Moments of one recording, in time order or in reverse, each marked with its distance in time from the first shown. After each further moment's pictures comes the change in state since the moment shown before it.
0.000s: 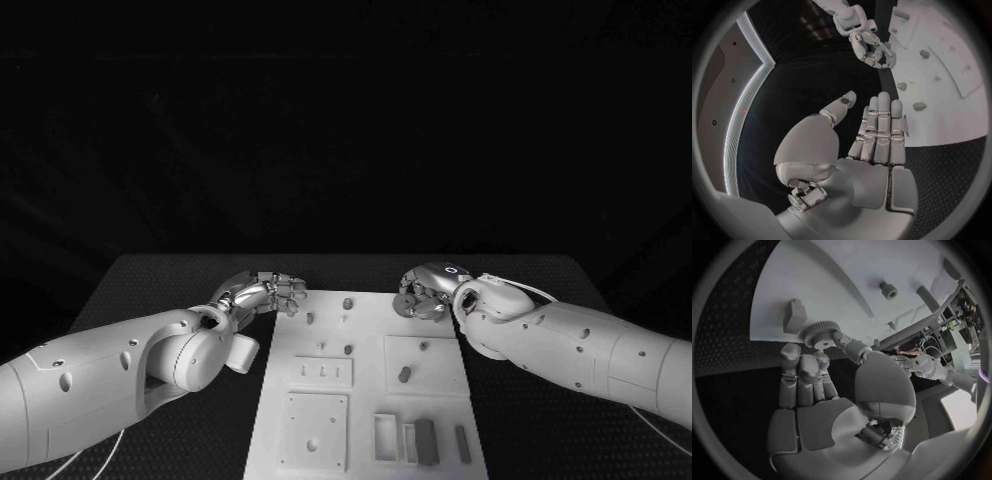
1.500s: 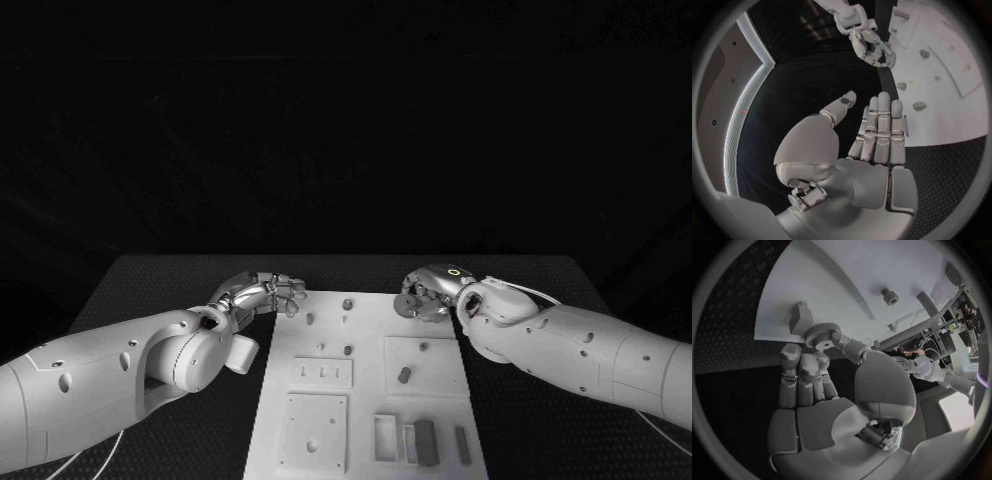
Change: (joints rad) left arm 0.000 -0.001 0.000 0.000 0.000 0.000 0.000; left_hand 0.000 0.000 0.000 0.000 0.000 0.000 0.000 -0.004 0.002 0.000 0.000 -0.005 0.001 0.000 0.000 0.000 -0.001 -0.009 0.000 0.000 0.000 0.000; right arm -0.006 -0.013 -0.002 0.005 -0.022 -0.025 0.010; right_hand 0.012 -0.001 0.026 0.001 -0.001 0.000 -0.001 0.003 0.000 -0.010 0.009 0.007 -0.014 -0.002 0.005 -0.019 0.026 0.005 -0.014 0.004 0.011 0.000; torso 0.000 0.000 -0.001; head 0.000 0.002
